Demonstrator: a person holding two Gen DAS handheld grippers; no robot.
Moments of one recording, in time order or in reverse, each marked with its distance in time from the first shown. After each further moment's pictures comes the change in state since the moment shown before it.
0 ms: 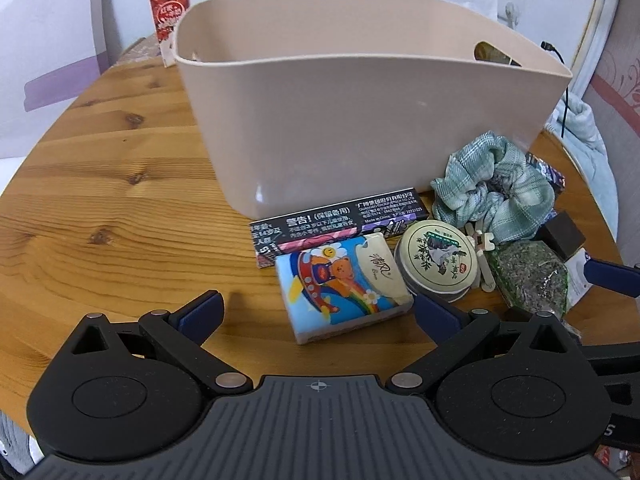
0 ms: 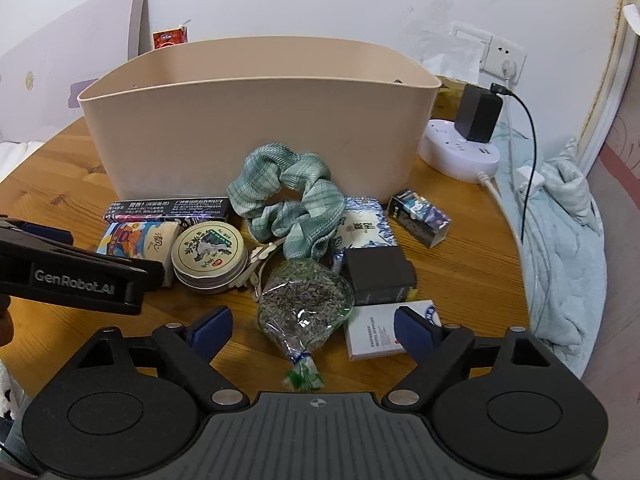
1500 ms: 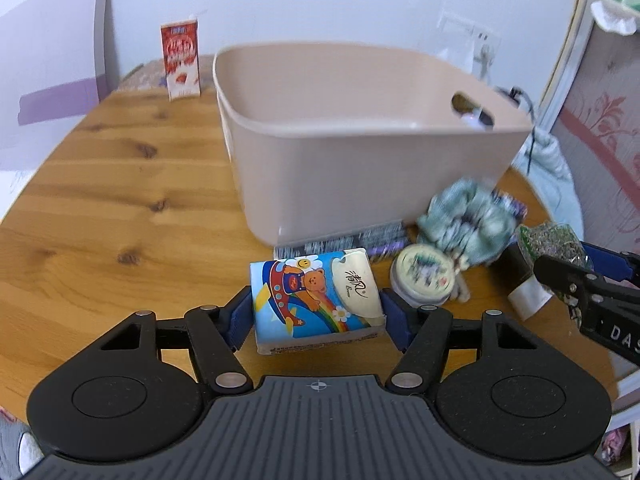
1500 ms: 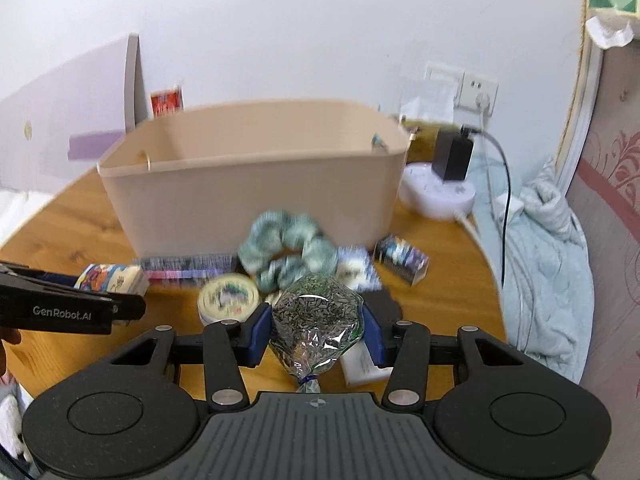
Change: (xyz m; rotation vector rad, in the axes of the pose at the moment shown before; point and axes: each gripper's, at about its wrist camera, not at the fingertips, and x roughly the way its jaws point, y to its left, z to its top) left arm -0.054 0.031 0.002 -0.009 -0.111 -0.098; right arm -0.053 -0.005 0.008 0.086 -0.172 -0.022
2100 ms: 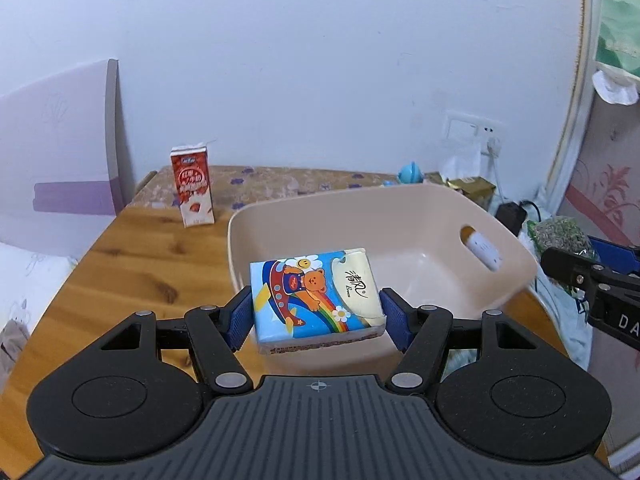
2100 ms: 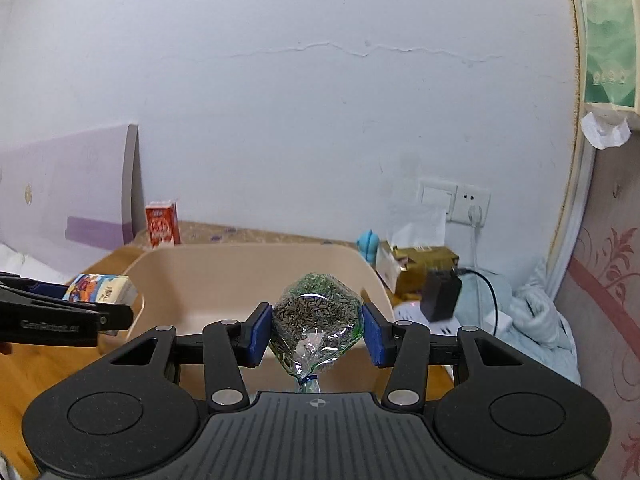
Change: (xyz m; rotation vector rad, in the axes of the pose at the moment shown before) left arm -0.024 -0.003 0.093 0.025 -0.229 0.051; right arm 0.000 -0.003 0.085 -0.017 -0.241 -0.007
